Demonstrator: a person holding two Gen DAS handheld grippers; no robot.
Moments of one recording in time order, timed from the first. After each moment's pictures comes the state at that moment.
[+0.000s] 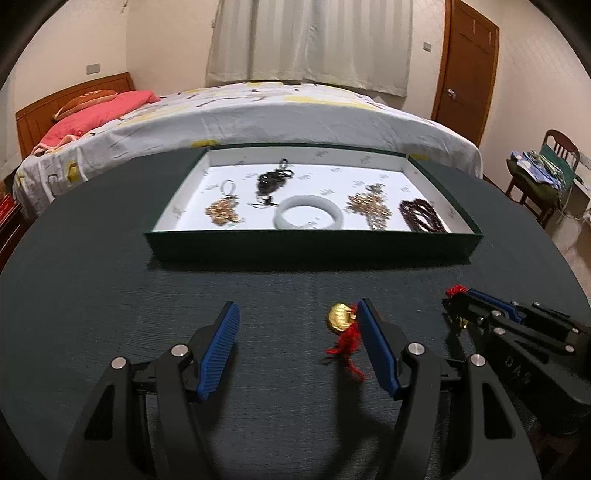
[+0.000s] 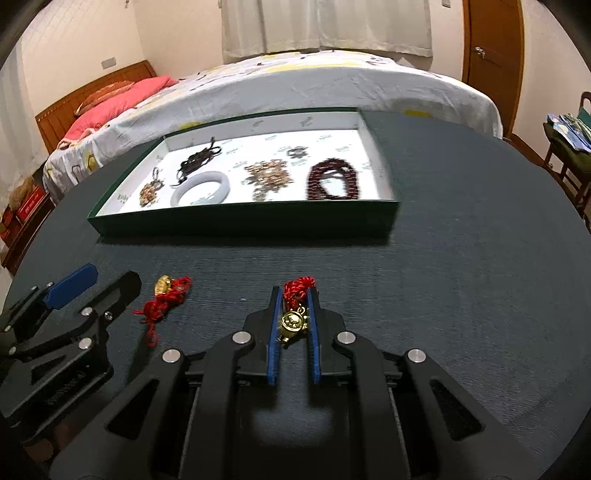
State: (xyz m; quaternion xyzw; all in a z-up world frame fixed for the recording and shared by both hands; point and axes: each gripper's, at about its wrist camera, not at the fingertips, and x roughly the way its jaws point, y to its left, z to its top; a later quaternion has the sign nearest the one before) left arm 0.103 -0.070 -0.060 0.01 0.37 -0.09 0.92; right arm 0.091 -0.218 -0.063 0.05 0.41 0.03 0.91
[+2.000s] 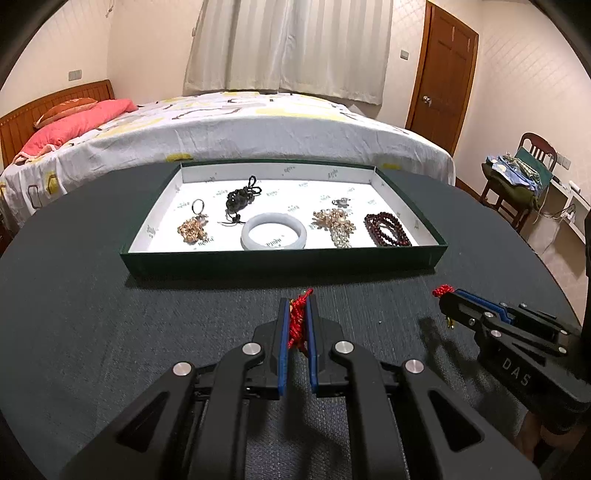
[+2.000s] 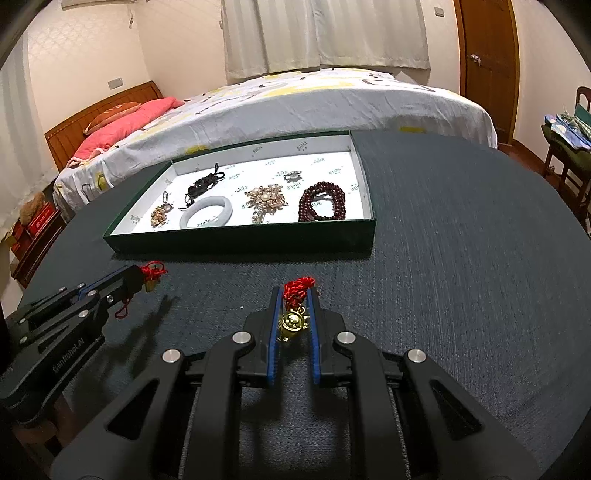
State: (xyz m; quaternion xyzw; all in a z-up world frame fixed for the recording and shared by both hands) left arm 0.099 -0.075 -0.044 0.00 0.35 -0.14 0.93; right arm 0.076 -0.230 -0.046 0.06 0.38 0.05 0.92
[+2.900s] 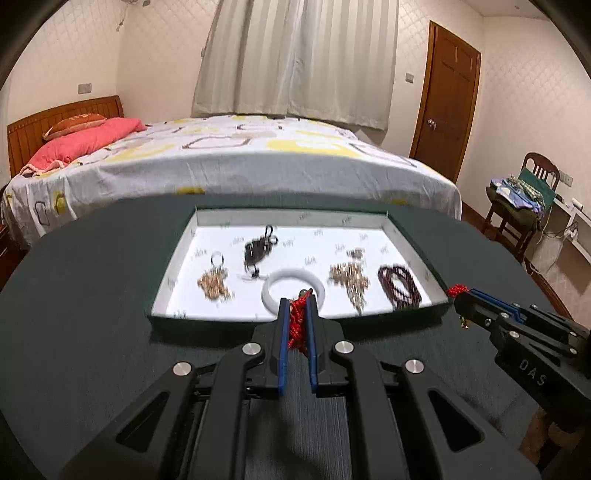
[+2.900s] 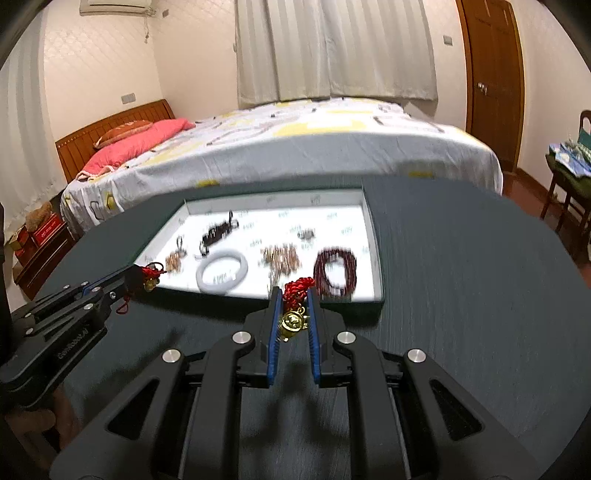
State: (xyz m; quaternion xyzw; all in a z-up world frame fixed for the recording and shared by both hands) left arm 0.125 -0.059 -0.007 -0.01 0.31 -0.13 0.94; right arm 0.097 -0.222 -0.001 0.05 0.32 0.06 0.94
